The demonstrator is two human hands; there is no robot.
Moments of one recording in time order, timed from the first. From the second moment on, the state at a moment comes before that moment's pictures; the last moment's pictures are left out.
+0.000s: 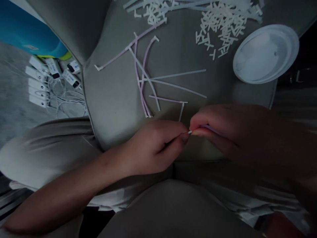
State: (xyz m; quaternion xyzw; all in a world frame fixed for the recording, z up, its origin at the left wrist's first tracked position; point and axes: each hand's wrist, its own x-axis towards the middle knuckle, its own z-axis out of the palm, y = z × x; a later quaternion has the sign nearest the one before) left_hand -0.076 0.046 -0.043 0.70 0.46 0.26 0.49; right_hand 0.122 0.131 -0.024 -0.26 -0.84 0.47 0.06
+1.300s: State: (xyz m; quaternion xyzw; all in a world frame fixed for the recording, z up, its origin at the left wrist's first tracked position) left_hand -0.092 0.062 -0.089 0.80 0.58 0.12 0.05; right_hand 0.131 0.090 -0.066 -0.34 -0.94 0.09 -0.03
